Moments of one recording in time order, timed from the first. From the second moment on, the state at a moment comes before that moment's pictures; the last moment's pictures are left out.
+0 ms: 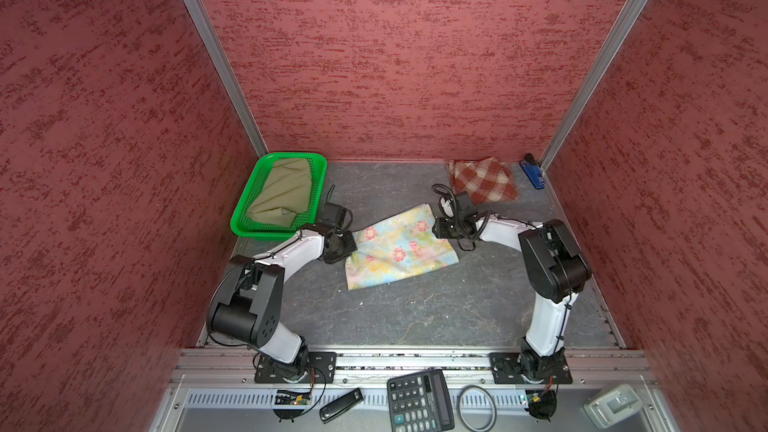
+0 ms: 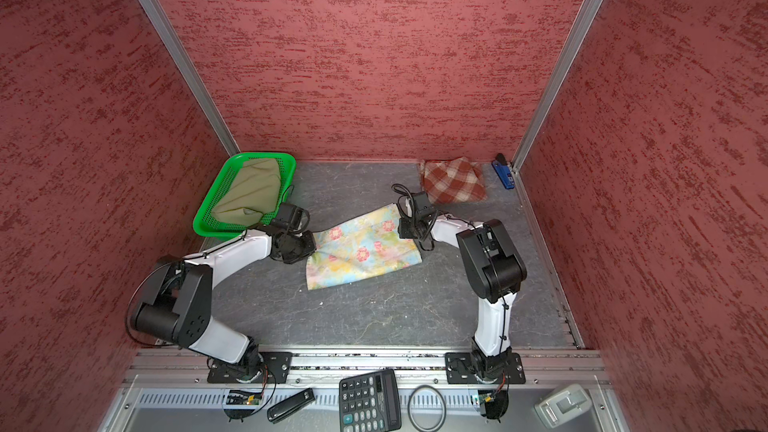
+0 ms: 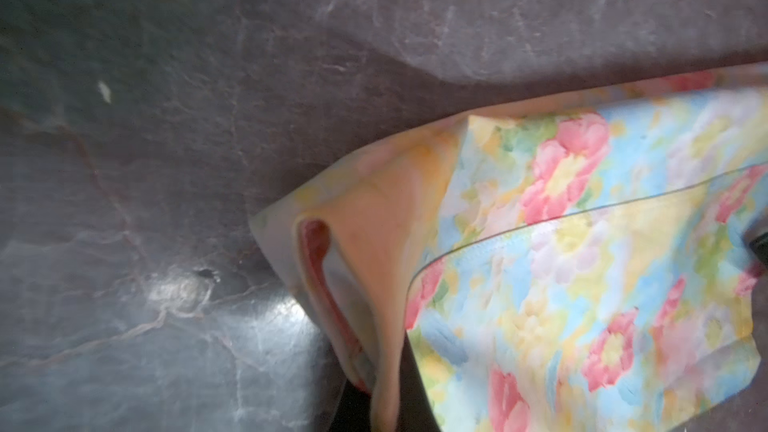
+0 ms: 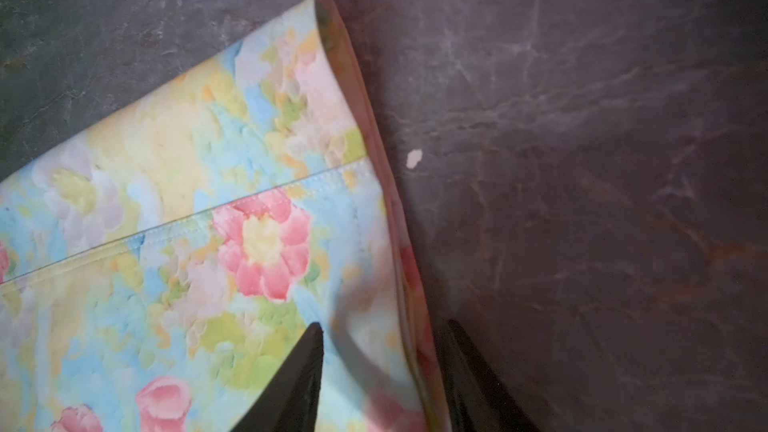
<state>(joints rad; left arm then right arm) -0.27 1.53 0.90 -0.53 0.10 -0.65 0.38 1.90 1.12 -0.19 -0.16 0.37</state>
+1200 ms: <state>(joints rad) -0.72 1.93 1.71 -1.03 -0.28 -0.56 0.44 1.73 0.66 0.32 -0.31 0.84</state>
